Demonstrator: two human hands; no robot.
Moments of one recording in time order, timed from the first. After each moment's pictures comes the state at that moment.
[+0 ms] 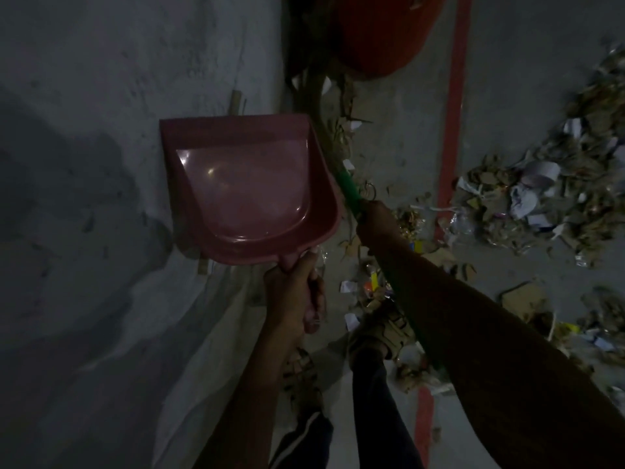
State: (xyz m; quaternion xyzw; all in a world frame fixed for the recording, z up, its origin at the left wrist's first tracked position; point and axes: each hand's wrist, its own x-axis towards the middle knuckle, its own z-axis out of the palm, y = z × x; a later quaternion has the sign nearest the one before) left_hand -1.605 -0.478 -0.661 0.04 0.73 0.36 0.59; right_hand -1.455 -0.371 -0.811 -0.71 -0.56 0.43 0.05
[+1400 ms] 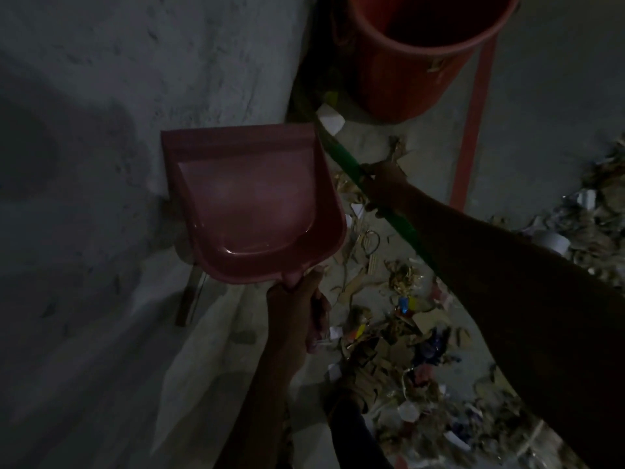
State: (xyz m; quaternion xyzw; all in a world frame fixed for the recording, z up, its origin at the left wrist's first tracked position) left_hand -1.575 -0.385 -0.670 0.05 0.73 0.38 0.57; right_hand -1.439 -0.160 -0.750 -0.64 -0.57 0.52 0.02
